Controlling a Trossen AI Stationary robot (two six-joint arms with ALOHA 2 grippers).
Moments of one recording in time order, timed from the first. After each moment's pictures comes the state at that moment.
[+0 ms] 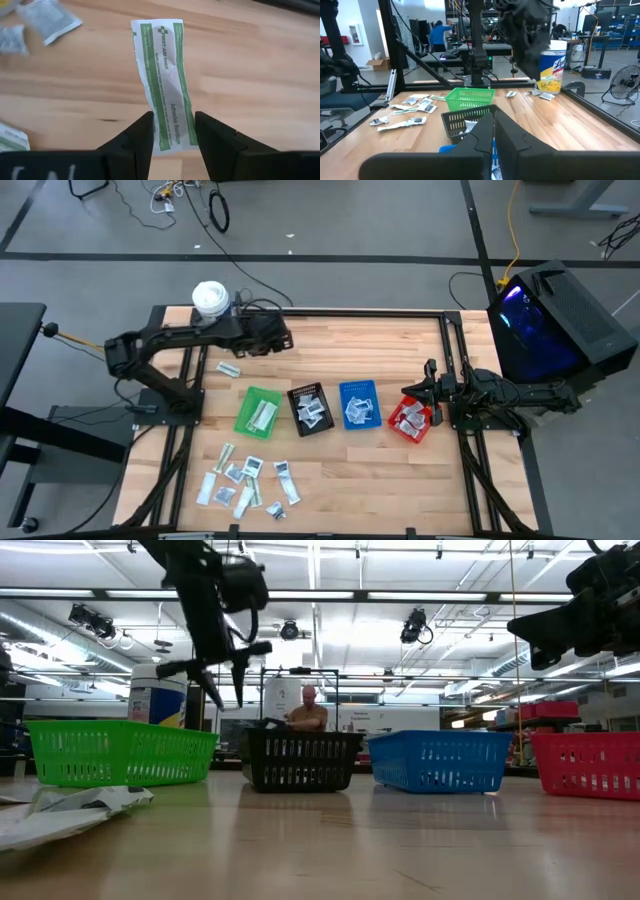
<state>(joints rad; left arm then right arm) 0.41 1.48 1.04 -0.69 -0.29 -1.22 0.04 0.00 0.02 0.01 0.04 0.02</state>
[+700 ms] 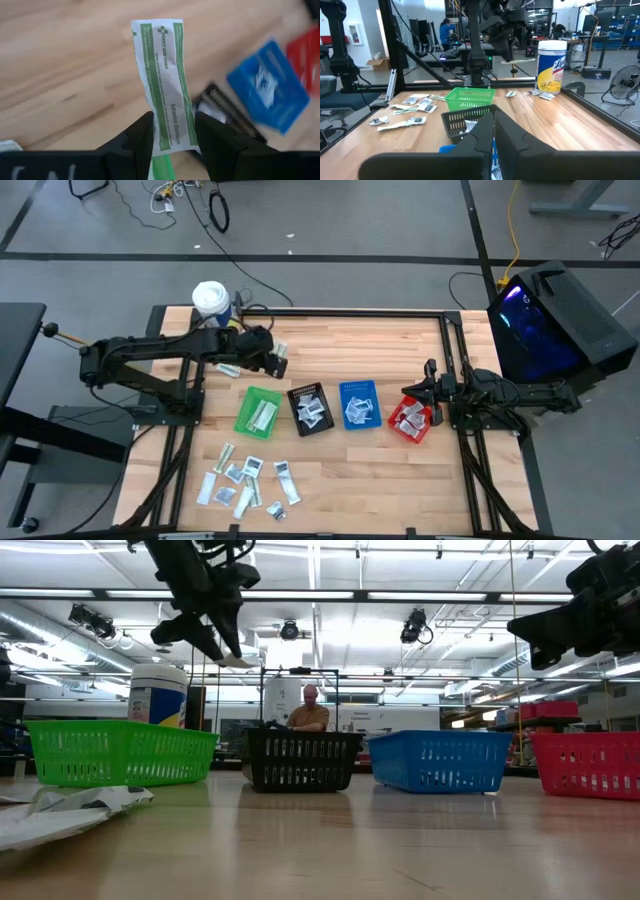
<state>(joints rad) 0.20 1.26 1.04 -0.74 -0.16 -0.87 0.04 0.00 0.02 0.01 0.04 0.02</state>
